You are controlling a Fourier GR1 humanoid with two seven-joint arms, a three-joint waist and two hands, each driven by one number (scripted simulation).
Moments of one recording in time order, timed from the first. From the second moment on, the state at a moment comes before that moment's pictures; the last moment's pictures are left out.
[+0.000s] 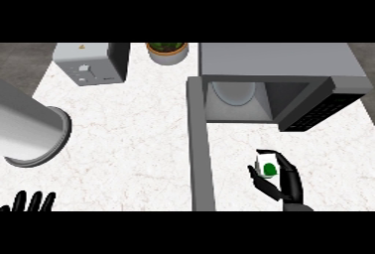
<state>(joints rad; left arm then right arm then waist) 0.73 0.02 -0.09 -2.11 0.25 -0.23 -0.43 -0.20 -0.05 -0.17 -0.58 0.09 -0.12 -1.03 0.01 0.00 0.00</state>
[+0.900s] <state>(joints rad) 0.74 0.03 -0.07 -2.09 0.27 -0.28 -0.44 -0.51 -0.09 -0.32 -0.36 0.02 -0.18 -1.05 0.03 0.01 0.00</state>
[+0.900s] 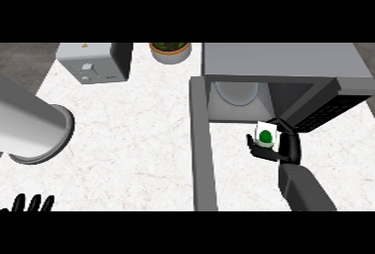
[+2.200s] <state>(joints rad) 0.82 0.04 -0.08 -2.14 0.29 -0.30 -0.46 0.06 -0.04 -0.03 -1.37 -0.01 -0.06 -0.65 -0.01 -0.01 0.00</state>
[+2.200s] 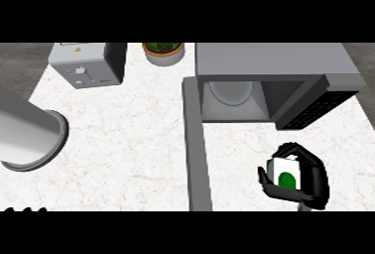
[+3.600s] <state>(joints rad) 0.79 0.05 0.02 -2.08 0.35 -0.36 -0.46 -0.44 0.00 0.07 -0.96 -0.04 -0.40 -0.50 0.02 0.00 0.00</state>
